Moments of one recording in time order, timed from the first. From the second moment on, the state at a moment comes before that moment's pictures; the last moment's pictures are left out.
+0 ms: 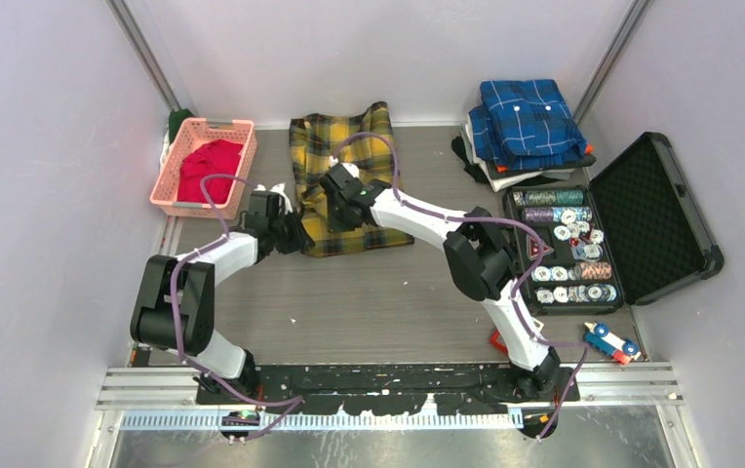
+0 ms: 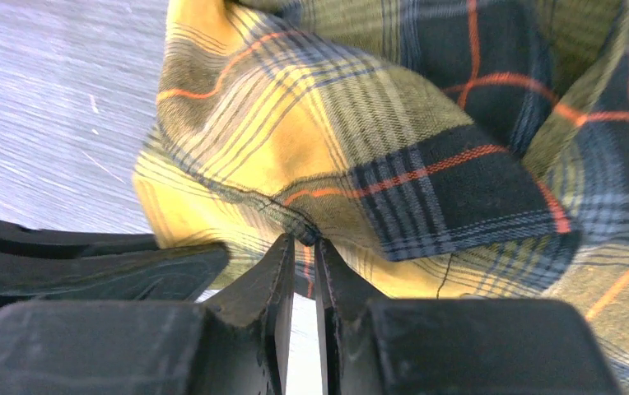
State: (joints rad) left arm -0.19 1.53 0.76 -0.06 0.24 -0.47; right arm 0.84 2.26 1.89 -0.54 0.10 0.67
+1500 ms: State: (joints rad) left arm -0.46 1.87 1.33 -0.30 0.08 -0.40; right arm 0.64 2.11 1.67 -0.42 0.11 0.57
